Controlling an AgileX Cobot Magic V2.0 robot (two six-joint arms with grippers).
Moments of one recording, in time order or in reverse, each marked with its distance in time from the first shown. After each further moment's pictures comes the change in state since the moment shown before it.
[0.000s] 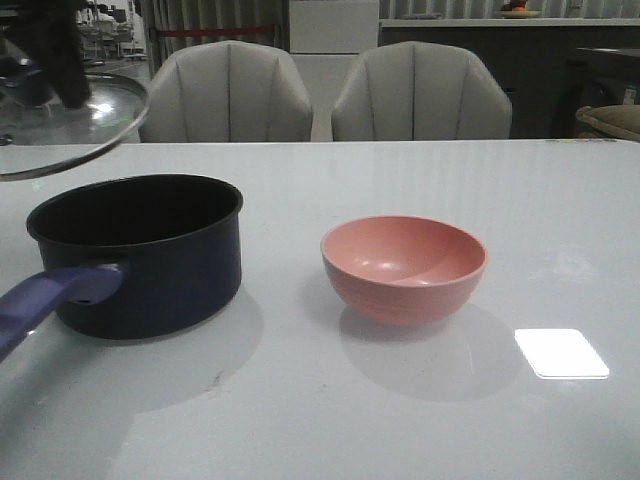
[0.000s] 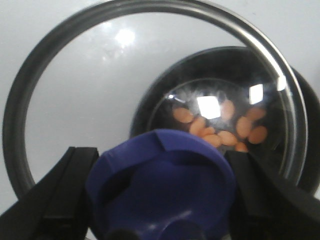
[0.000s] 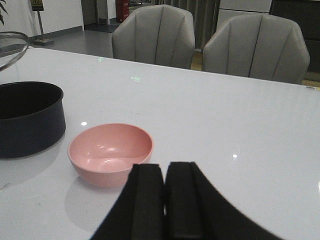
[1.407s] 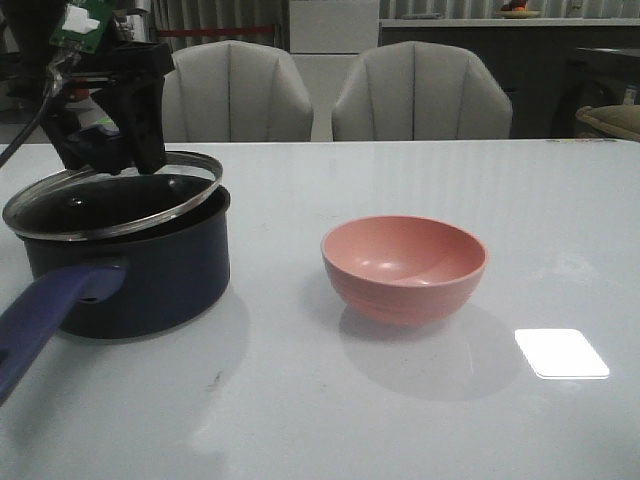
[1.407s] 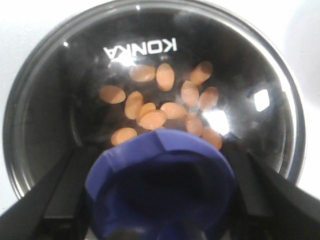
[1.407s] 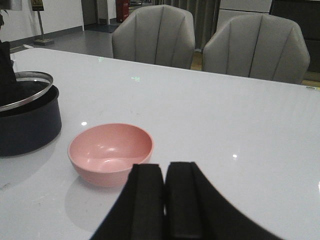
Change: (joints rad) left arm -0.076 0.167 -0.104 -0.054 0.146 0.000; right arm 0.000 0.000 0.000 0.000 -0.002 0.000
